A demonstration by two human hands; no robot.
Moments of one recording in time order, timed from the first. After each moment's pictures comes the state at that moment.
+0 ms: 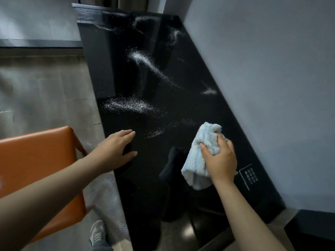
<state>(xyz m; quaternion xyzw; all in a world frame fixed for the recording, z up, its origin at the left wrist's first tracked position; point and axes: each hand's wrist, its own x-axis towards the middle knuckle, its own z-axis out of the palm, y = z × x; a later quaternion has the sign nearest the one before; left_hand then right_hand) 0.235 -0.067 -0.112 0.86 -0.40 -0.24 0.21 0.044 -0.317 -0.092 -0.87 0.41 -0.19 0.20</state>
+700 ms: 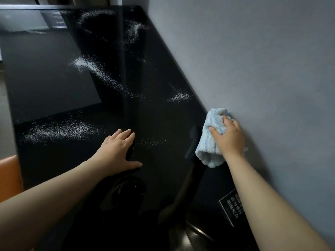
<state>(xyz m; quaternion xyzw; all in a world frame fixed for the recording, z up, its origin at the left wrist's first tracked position) 0.248 -0.286 -0.147 0.87 -0.40 -0.27 0.09 0.079 -0.597 -0.142 -0.87 0.44 -0.13 0.16</state>
